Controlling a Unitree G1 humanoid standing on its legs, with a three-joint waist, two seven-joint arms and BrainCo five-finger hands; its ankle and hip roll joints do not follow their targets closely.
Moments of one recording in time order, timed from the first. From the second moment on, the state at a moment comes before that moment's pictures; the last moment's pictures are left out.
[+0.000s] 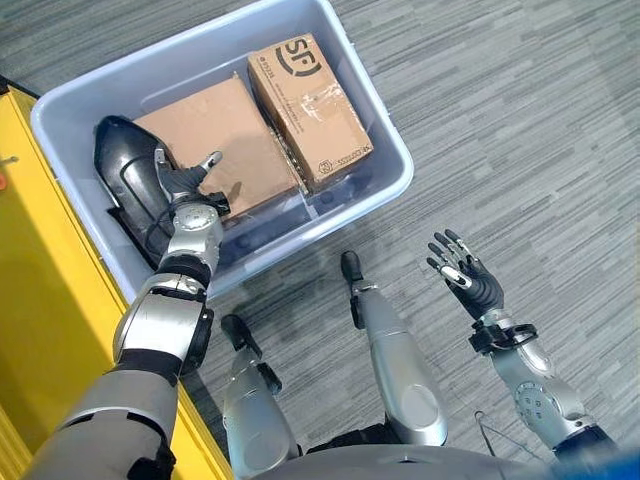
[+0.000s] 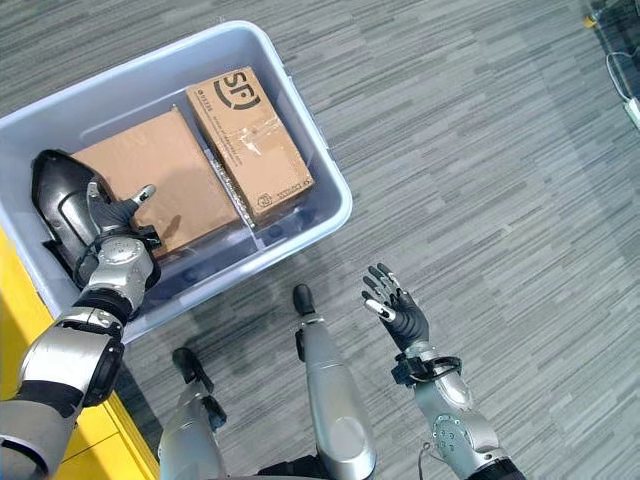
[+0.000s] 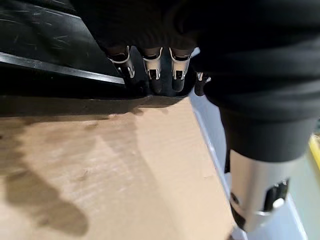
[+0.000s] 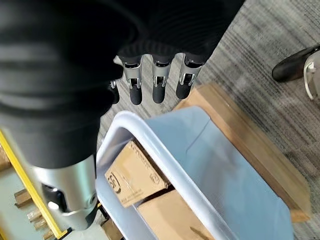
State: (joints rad) left arm -0.93 0.47 -0.09 1.25 -0.55 -0.24 0.50; right arm 0.08 -0.52 0.35 0.02 0.95 -0.23 0.09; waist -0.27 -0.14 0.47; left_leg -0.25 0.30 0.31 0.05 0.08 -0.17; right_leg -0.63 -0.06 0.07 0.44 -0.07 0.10
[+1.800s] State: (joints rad) left arm -0.32 0.42 -0.11 0.04 -0.40 -0.36 0.36; right arm 0.13 -0.52 0.23 0.02 0.92 -0.23 0.08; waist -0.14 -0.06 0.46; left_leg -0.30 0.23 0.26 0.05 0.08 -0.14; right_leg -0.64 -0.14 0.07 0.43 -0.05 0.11
